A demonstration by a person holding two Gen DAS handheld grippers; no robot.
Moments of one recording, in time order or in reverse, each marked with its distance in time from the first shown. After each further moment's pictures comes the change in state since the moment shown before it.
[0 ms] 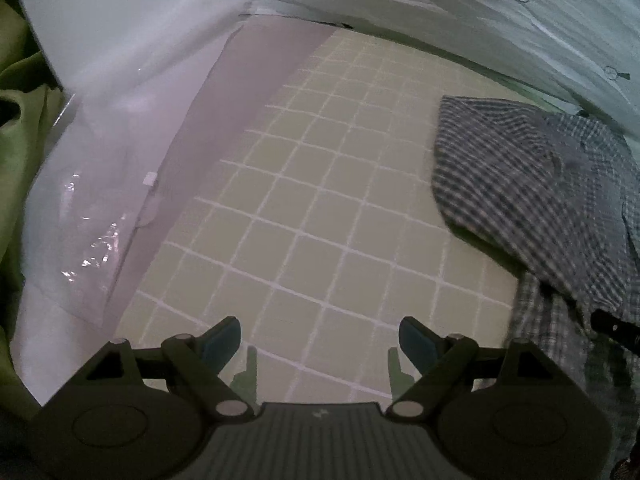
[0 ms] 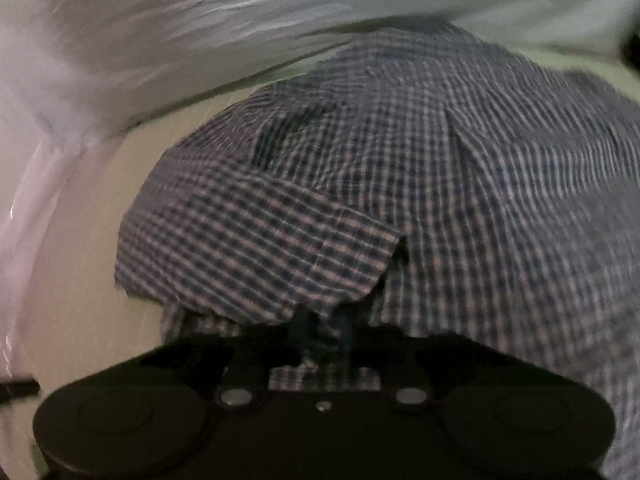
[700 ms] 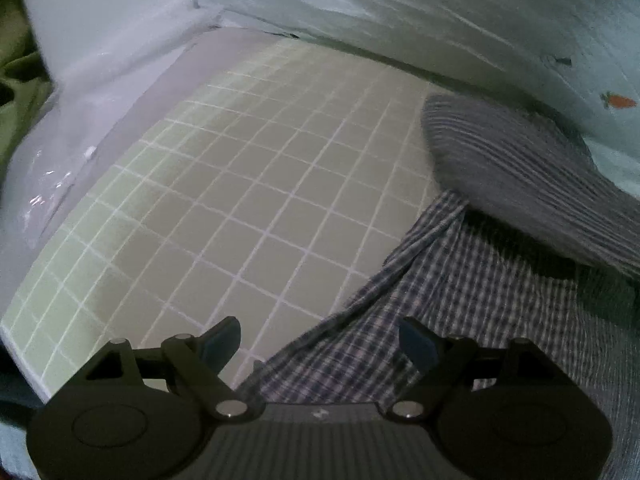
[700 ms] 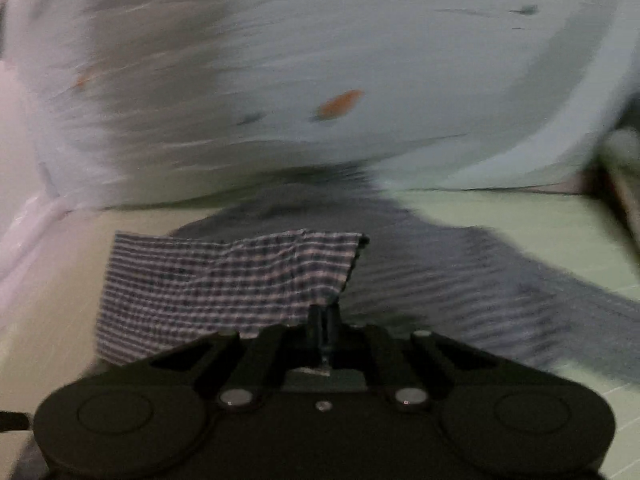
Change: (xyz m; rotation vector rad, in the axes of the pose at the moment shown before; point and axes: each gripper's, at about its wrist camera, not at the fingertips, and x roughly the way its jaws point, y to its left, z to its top) left arm -0.030 -0.132 -0.049 -0.105 -0.074 0.016; right arm -0.096 -0.195 0.096 -0.116 -0.269 -0.096
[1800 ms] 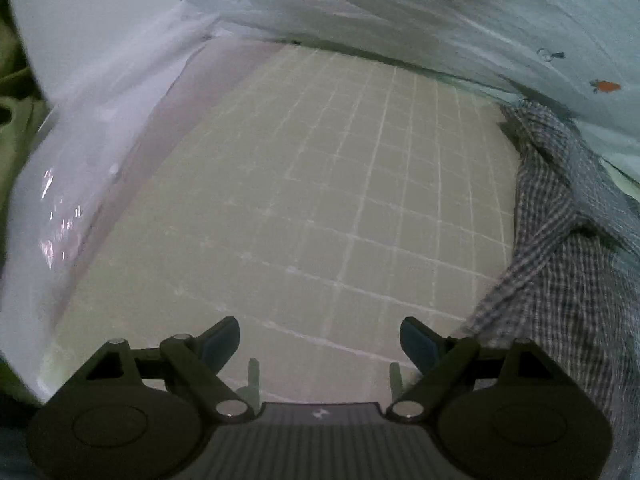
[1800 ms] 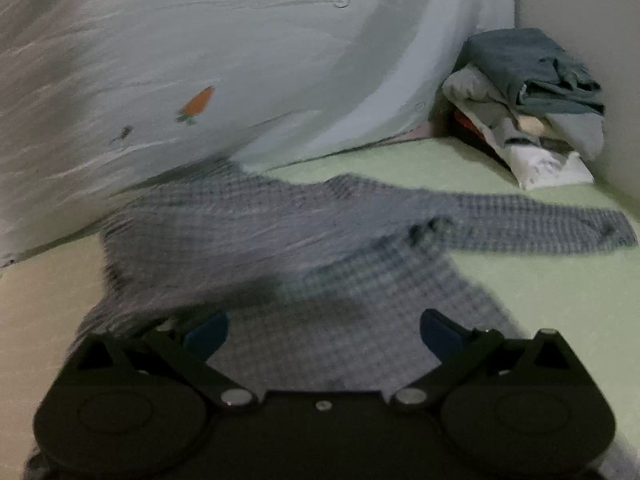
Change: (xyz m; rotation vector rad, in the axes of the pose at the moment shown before) left arm 0.009 0.103 0.017 0.170 -0.011 -0.106; right arm -0.049 0.065 -0.085 0.289 -0.030 -0.348
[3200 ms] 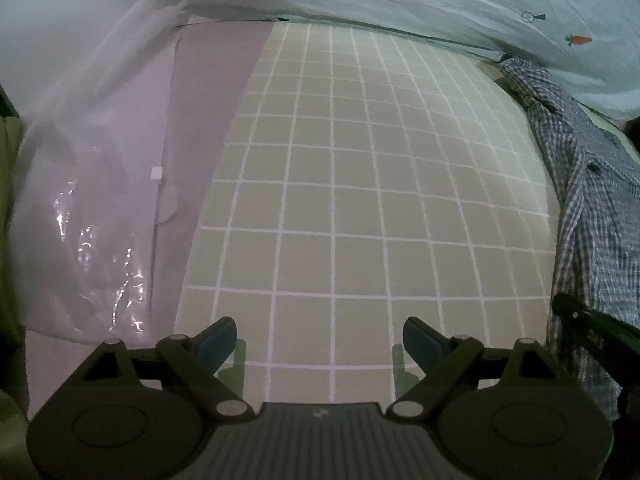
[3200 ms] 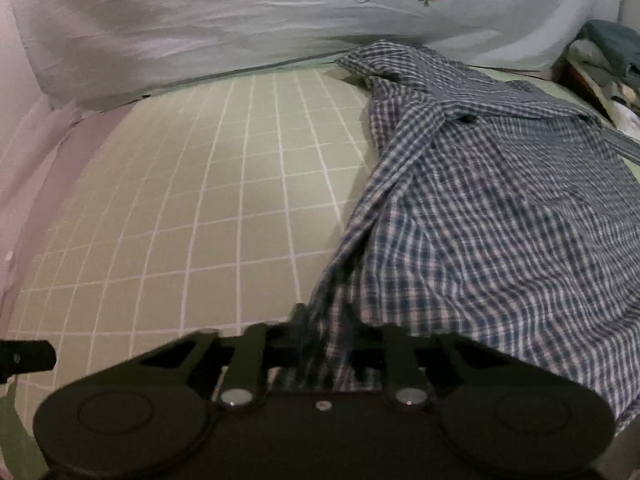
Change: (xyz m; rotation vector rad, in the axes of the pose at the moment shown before) left arm 0.020 0.128 0.010 0.205 0.077 -0.125; right arm -0.080 0.255 -0.169 -0.175 0.209 0.131
